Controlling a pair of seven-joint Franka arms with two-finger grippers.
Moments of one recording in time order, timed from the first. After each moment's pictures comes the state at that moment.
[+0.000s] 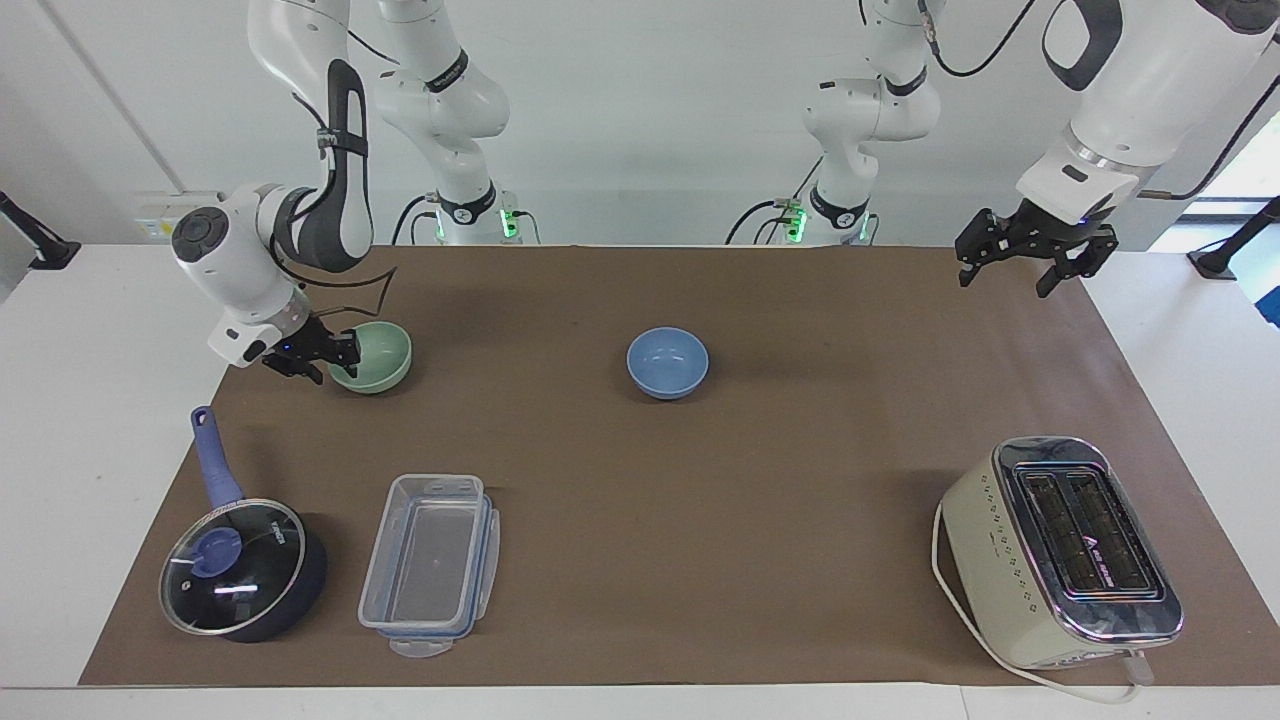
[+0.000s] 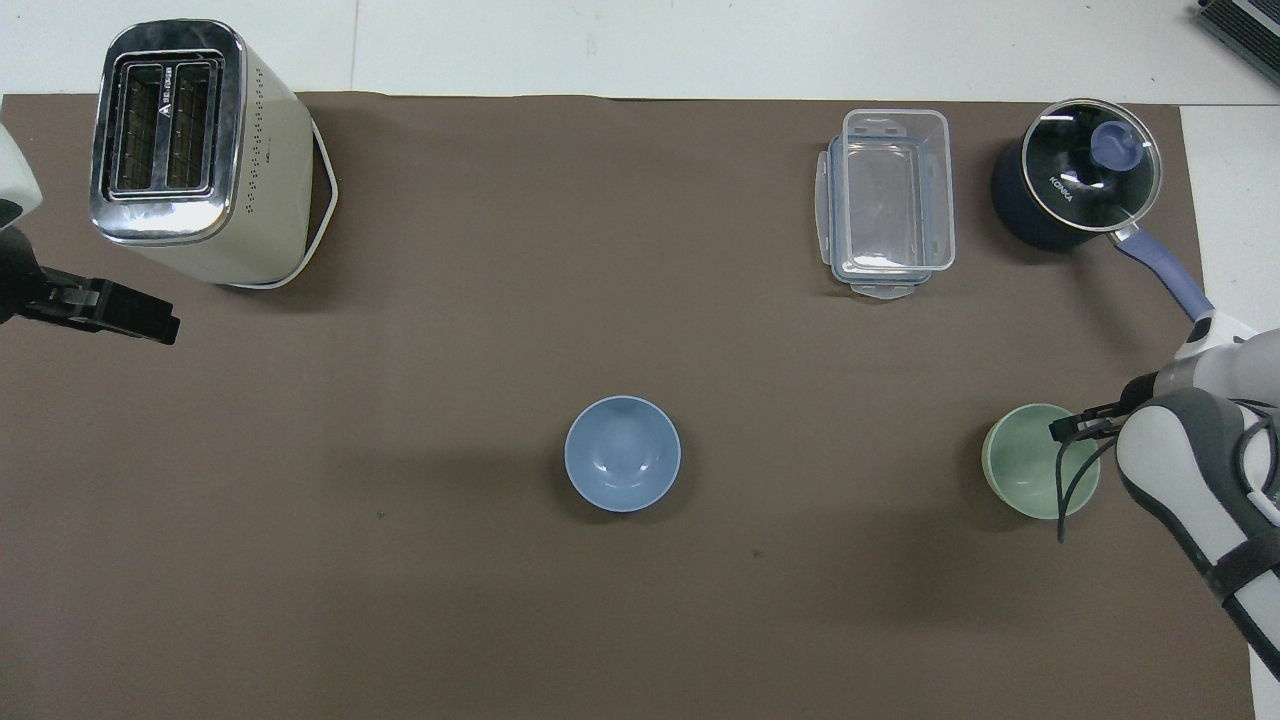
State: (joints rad) left arm -0.10 0.04 0.03 -1.53 -0.02 1.53 0.16; right arm -0.19 0.09 -0.08 -2.22 0.03 2.22 -0.48
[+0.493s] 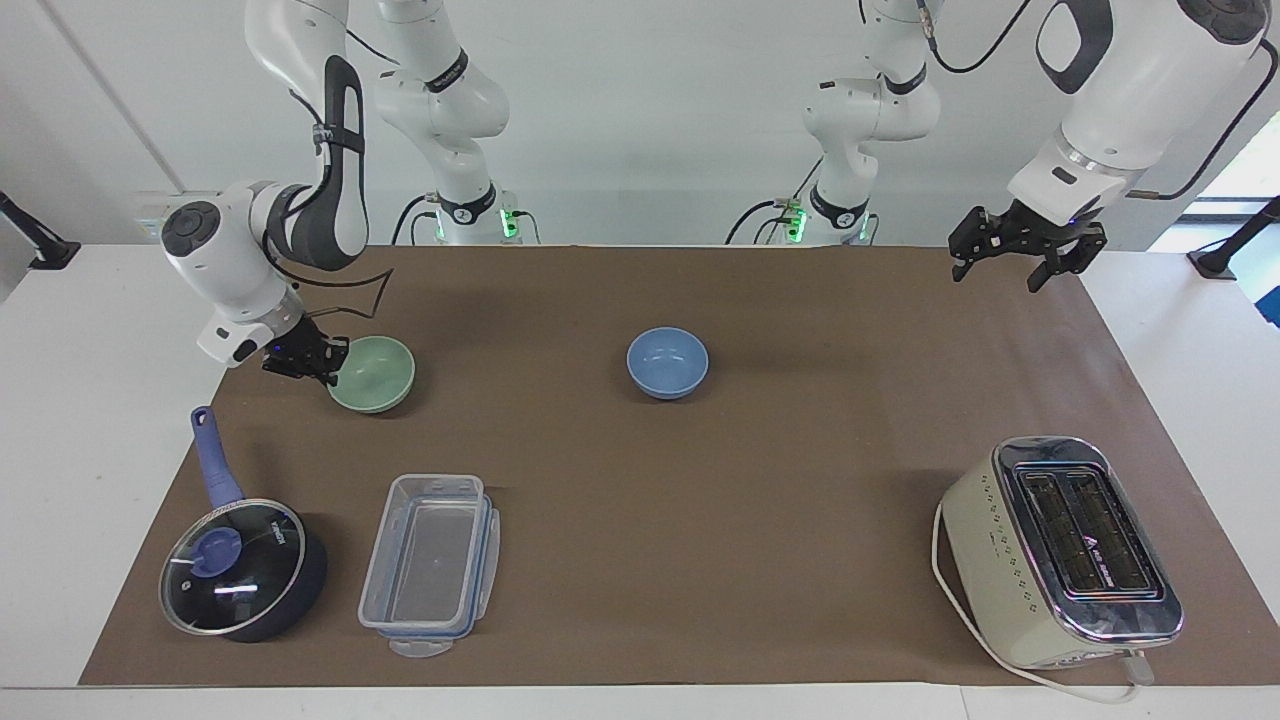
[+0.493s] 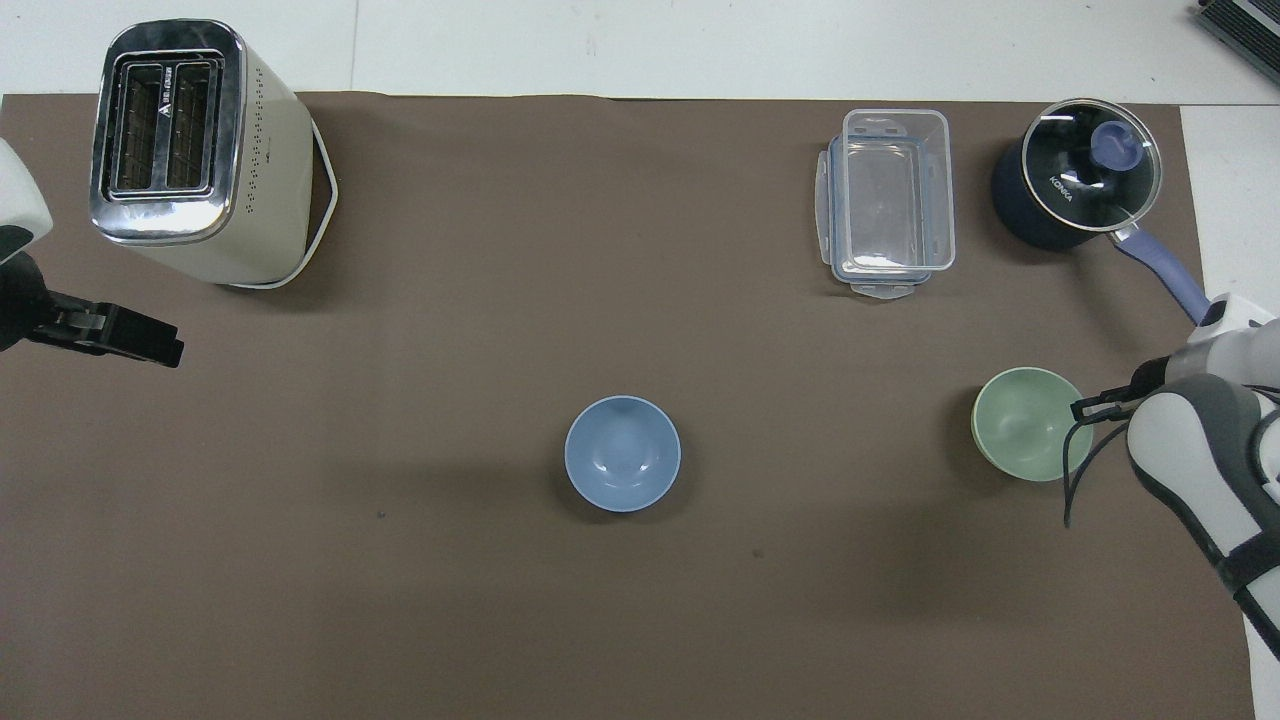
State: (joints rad) left arm -0.10 0.00 0.03 -1.58 -0.02 1.53 0.16; right arm -0.19 0.10 -0.07 -2.15 0.04 2.19 -0.48
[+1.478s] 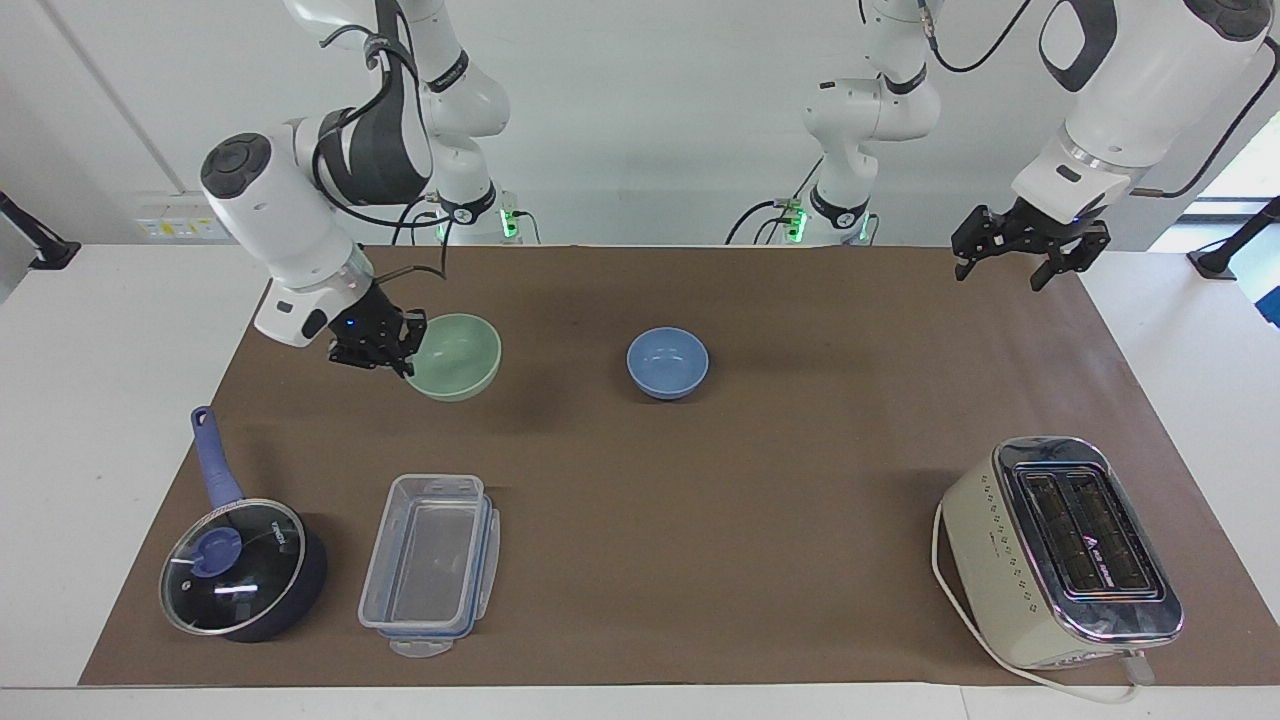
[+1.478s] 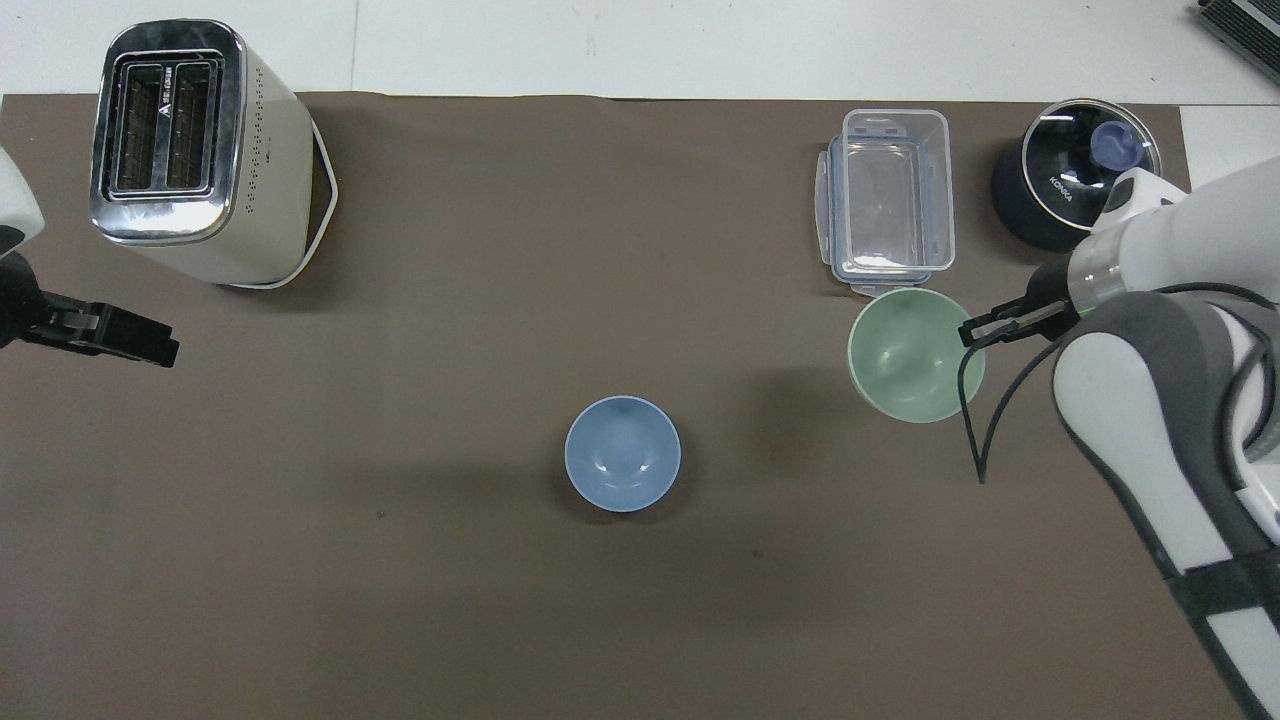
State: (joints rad) left arm -0.10 0.00 0.03 -1.58 -0.02 1.53 0.16; right arm -0.13 0.10 0.20 -1.84 0.14 1.92 -0.27
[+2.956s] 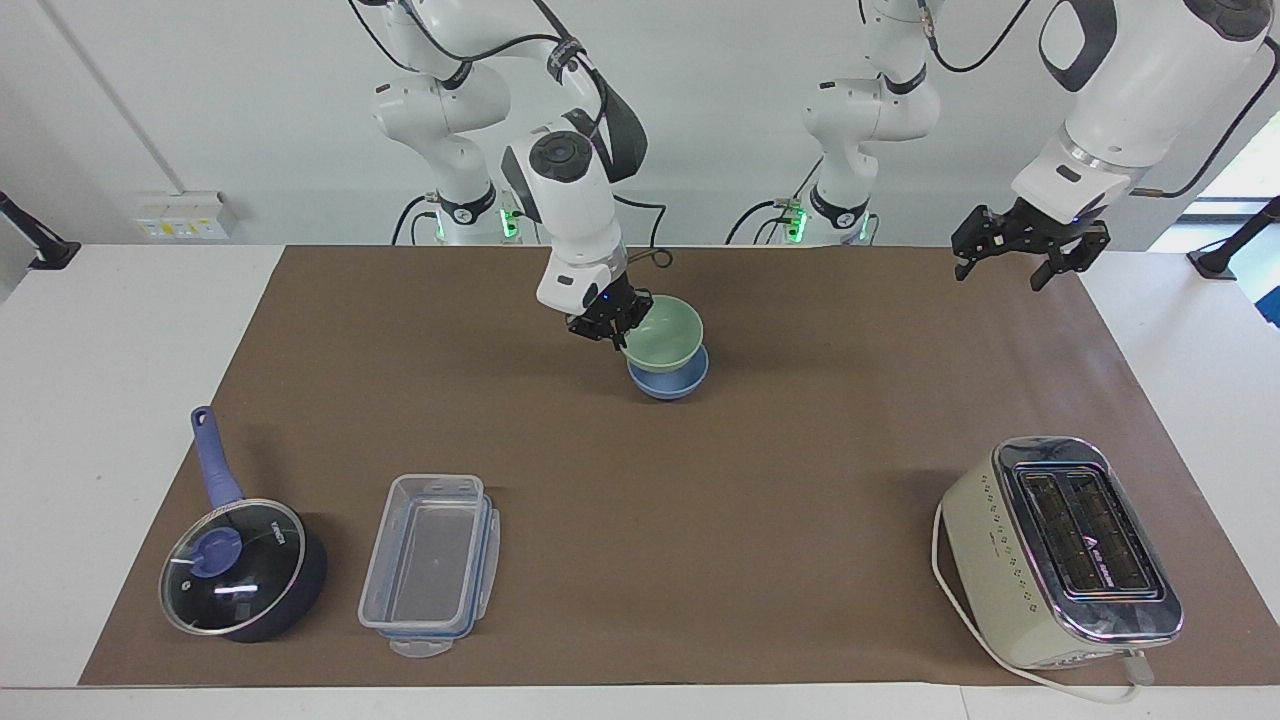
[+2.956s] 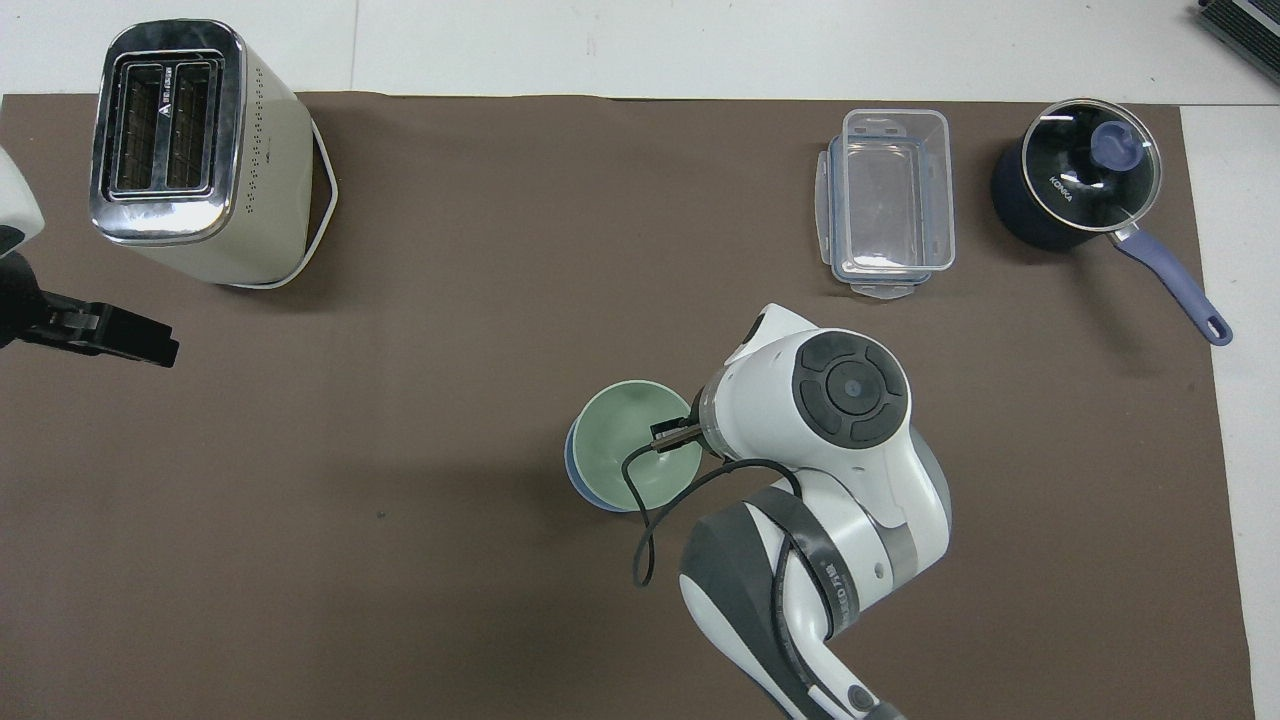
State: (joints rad) left arm -0.10 0.00 0.03 -1.58 -0.02 1.53 0.16; right arm 0.31 0.12 0.23 -2.01 0.14 2.21 0.20
